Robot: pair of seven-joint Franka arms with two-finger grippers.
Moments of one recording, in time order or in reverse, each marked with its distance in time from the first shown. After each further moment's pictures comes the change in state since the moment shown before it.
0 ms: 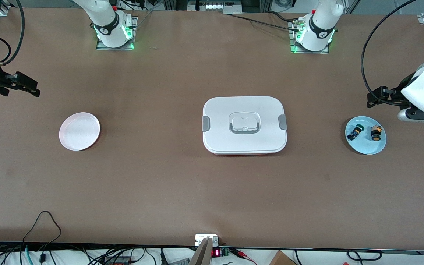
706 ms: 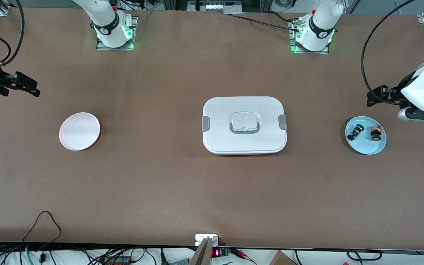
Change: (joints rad) left arm 0.003 0.000 0.002 0.001 0.000 -0.032 -0.001; right arm -0.001 0.000 0.000 0.000 0.000 0.000 0.000
